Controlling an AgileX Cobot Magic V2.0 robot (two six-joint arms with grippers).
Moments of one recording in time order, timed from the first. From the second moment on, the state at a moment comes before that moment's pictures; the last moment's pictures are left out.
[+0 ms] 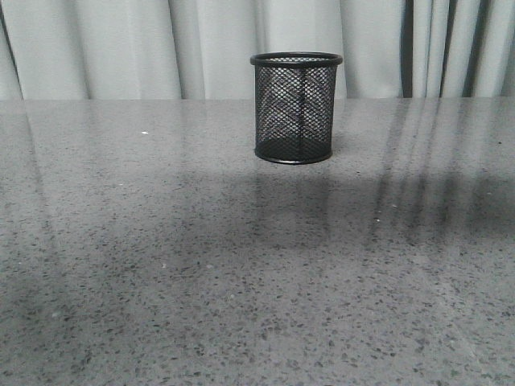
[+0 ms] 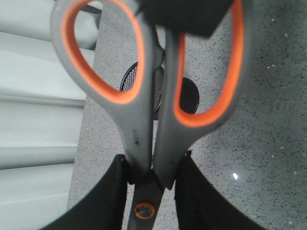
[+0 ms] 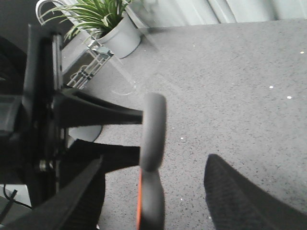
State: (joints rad) left arm -1.03 1.33 -1.53 0.41 1.04 0.47; right arm 0.21 1.09 -1.09 1.27 0.89 -0.75
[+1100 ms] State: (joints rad) left arm -0.62 1.30 -1.64 0.32 1.04 0.23; right arm 0.22 1.17 -1.18 1.04 0.78 -0.68
